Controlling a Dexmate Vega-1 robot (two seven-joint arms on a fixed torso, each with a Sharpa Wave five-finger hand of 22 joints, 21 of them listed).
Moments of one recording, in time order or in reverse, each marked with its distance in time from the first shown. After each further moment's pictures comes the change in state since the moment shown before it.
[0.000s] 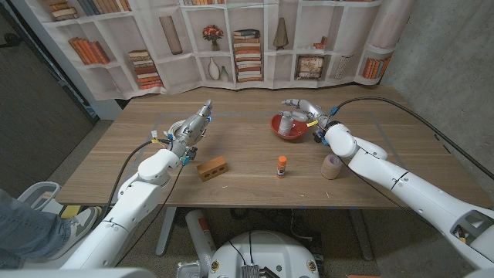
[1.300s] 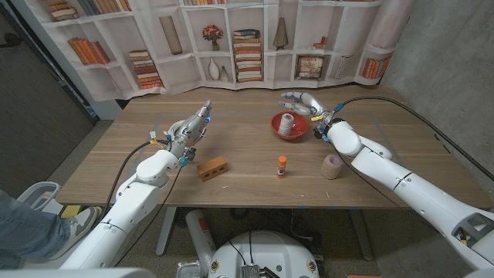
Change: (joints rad) left arm 0.011 0.005 -0.004 -0.010 -0.003 0.000 -0.001; left_hand 0.005 0.005 -0.008 0.000 0.000 0.000 0.000 0.000 0.000 0.000 0.000 0.000 0.000 0.000 0.000 0.000 0.000 0.000 0.000 0.000 0.000; right arm -0.027 0.011 0.057 0.002 0.091 0.106 -0.020; right_hand -0.013 0.013 0.000 0.000 0.015 0.022 0.014 0.016 0.000 0.028 0.000 0.016 -0.002 0.057 -0.035 0.015 -0.005 0.038 -0.034 0.019 0.000
